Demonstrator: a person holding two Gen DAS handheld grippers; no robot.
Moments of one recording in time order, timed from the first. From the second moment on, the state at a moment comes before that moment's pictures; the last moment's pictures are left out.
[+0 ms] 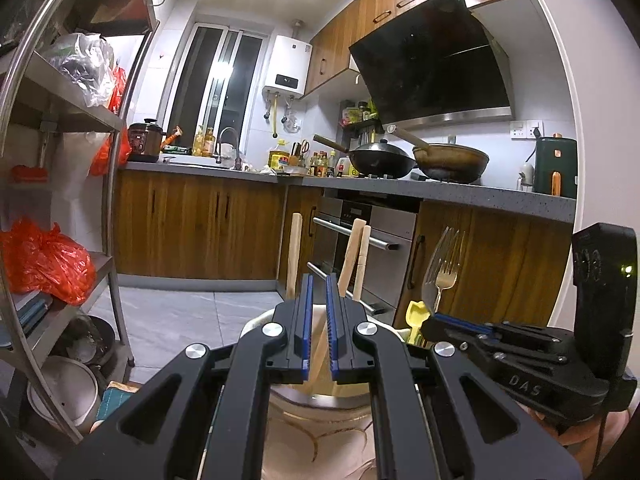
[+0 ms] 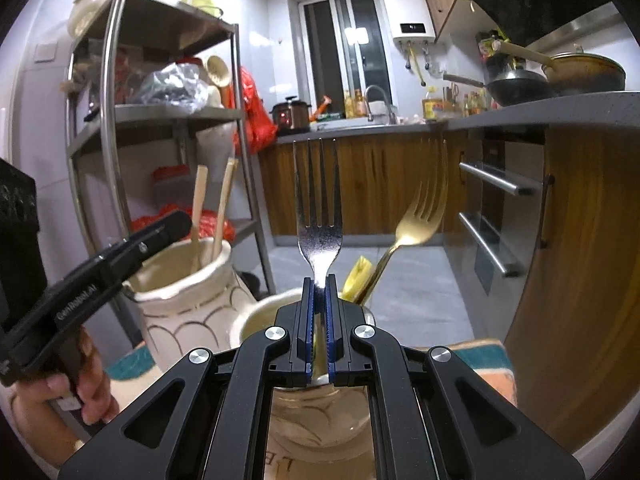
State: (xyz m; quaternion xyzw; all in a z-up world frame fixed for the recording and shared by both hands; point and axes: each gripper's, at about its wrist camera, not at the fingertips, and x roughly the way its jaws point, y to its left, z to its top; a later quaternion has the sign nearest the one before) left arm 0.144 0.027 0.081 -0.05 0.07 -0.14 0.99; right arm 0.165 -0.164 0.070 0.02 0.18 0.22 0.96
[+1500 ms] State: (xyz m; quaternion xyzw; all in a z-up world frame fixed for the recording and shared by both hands) left arm 0.019 0.043 0.067 -0.05 0.15 -0.05 0.99; right arm 0.069 -0.242 0.053 0.03 0.24 0.14 0.96
